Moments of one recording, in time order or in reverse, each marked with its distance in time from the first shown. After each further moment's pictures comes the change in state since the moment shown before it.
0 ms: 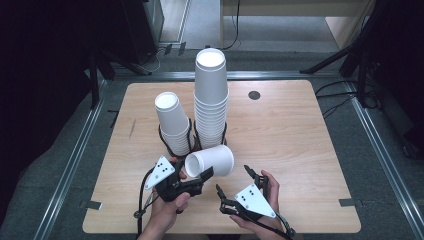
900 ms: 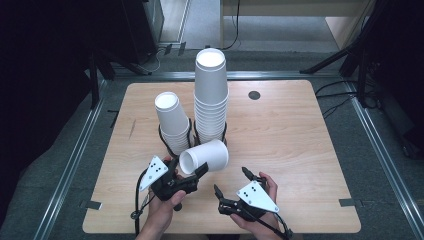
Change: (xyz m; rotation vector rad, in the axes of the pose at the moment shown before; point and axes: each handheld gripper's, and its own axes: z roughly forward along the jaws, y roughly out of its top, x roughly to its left) left arm 0.008 -0.001 -0.005 -0.078 0.023 -0.015; right arm 0.000 0.005 0.000 0.039 0.050 0.160
